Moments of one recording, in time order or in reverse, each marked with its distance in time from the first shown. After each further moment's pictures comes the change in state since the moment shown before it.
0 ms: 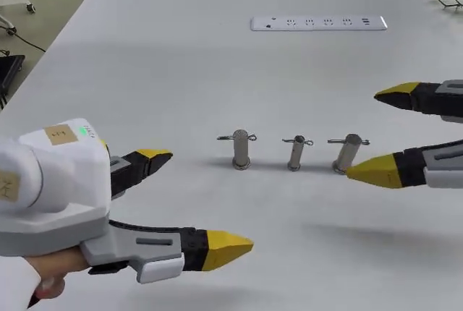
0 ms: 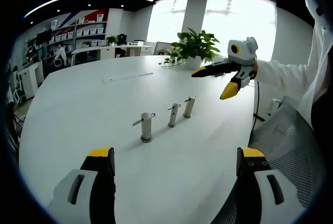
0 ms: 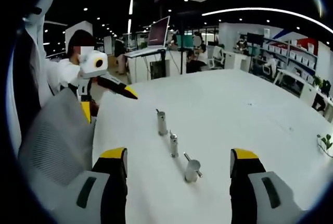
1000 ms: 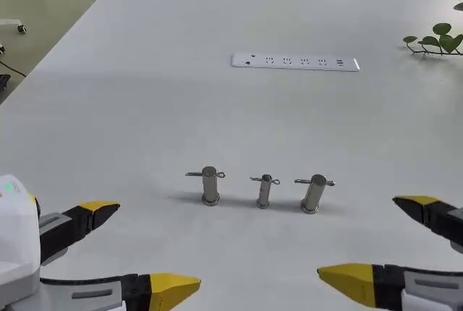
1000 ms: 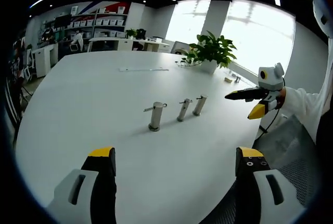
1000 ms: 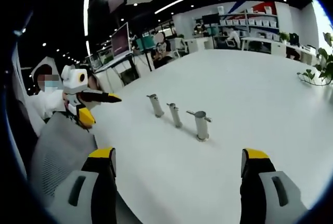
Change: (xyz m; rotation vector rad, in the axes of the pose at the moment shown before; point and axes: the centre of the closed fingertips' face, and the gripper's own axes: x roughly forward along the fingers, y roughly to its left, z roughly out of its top) left arm -0.009 0.004 -0.018 -0.155 0.003 0.091; right arm -0.025 0.042 -0.058 0.348 0.048 -0.151
